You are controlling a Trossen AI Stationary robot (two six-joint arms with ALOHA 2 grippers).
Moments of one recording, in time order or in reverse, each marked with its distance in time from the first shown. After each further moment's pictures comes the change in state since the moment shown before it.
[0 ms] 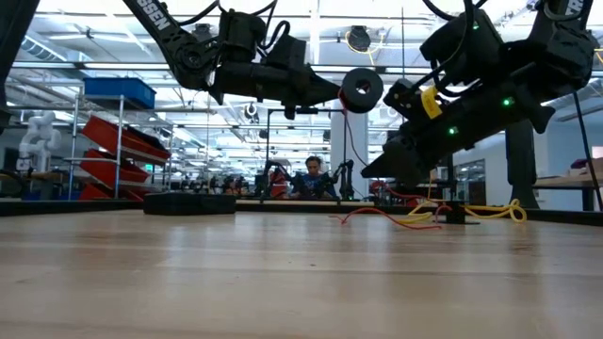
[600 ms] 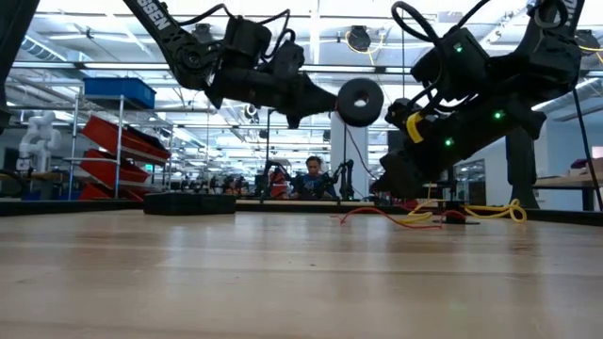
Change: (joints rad) left arm 0.000 0.000 0.000 -0.142 0.178 0.063; right arm -0.062 0.000 0.000 -0.129 0.019 0.172
